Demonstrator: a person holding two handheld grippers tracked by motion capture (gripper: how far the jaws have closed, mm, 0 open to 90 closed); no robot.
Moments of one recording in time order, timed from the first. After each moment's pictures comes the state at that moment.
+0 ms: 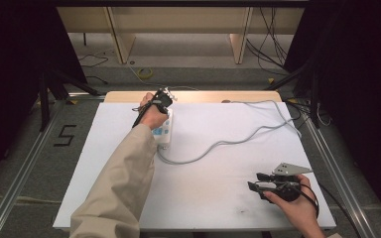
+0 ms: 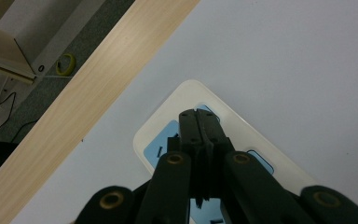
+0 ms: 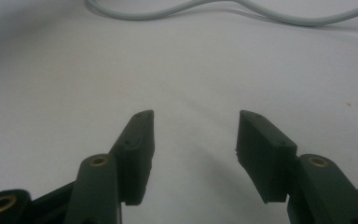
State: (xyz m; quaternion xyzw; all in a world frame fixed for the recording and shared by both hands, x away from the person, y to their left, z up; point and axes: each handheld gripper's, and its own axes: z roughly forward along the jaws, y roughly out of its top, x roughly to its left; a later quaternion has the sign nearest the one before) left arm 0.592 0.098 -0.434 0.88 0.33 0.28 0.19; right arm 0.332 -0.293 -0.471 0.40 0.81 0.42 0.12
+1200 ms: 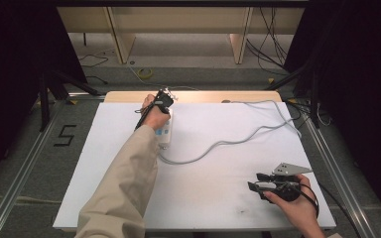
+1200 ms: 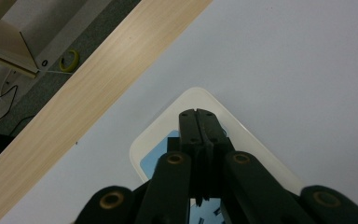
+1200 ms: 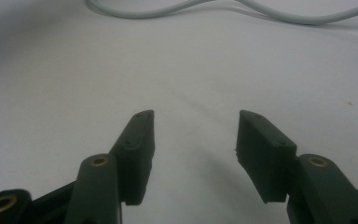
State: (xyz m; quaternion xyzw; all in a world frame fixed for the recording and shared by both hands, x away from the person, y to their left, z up) left arm 0.599 0.093 -0.445 0.87 0.35 0.28 0.20; right arm 0.332 -0.294 -0.472 0.40 0.81 0.41 0.12
